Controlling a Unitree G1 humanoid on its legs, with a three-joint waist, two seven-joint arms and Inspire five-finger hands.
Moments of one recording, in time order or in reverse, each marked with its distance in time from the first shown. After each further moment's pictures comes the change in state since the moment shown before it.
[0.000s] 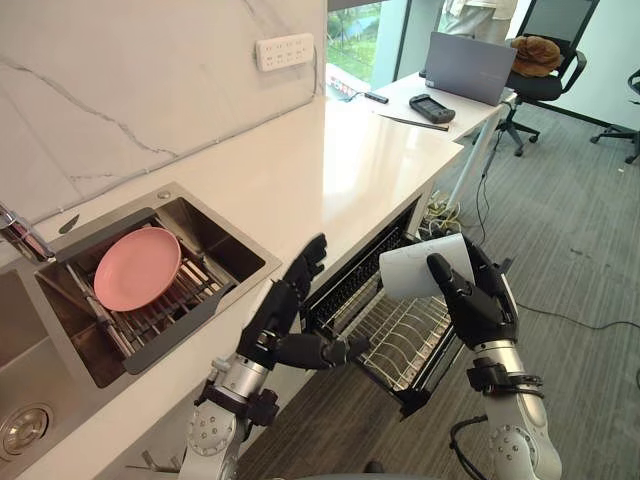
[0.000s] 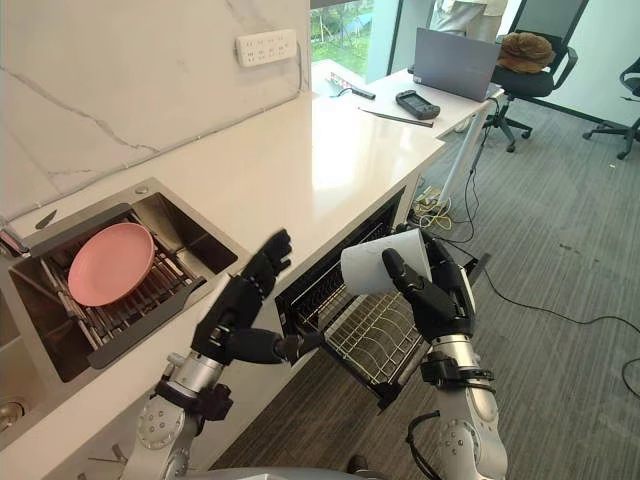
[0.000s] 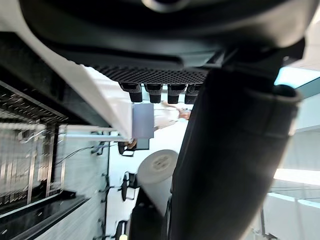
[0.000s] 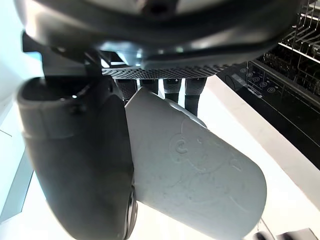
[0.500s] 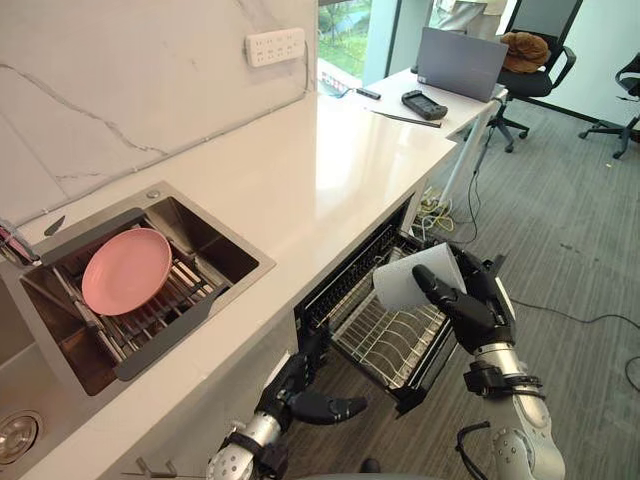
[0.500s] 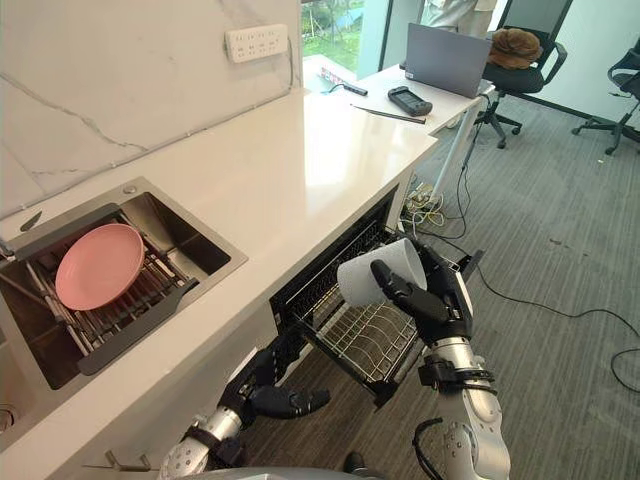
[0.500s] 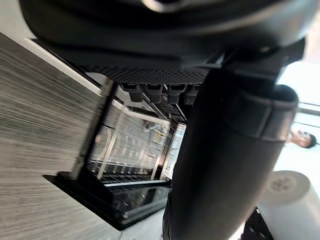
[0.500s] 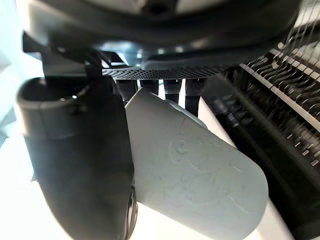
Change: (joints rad) left arm 0.061 -0.003 -0.016 0.416 0.003 0.116 0.123; right arm 0.018 -0.010 0.001 0.072 -0.240 -0.001 -0.036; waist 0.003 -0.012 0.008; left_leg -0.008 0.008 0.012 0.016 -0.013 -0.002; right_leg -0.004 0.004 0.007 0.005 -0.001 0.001
